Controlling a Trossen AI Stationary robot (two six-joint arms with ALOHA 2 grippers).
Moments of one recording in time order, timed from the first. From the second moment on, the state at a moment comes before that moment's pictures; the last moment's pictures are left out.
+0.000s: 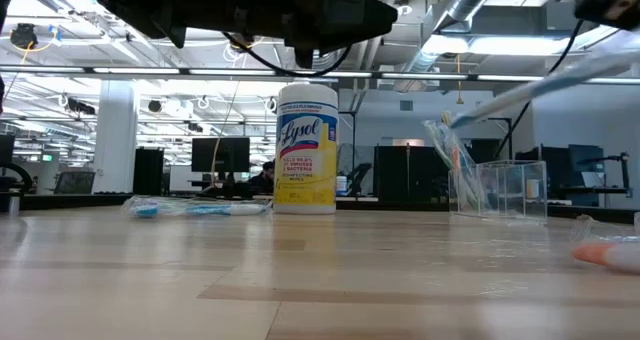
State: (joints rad) left arm -0.21 1.77 0.85 0.90 -0.28 0.04; right arm 0.70 1.36 1.05 -0.78 0.01 0.71
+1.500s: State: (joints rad) left arm -0.30 1.79 0.88 0.73 -0.42 0.73; right arm 0.53 1.36 1.05 -0.29 0.00 0.50
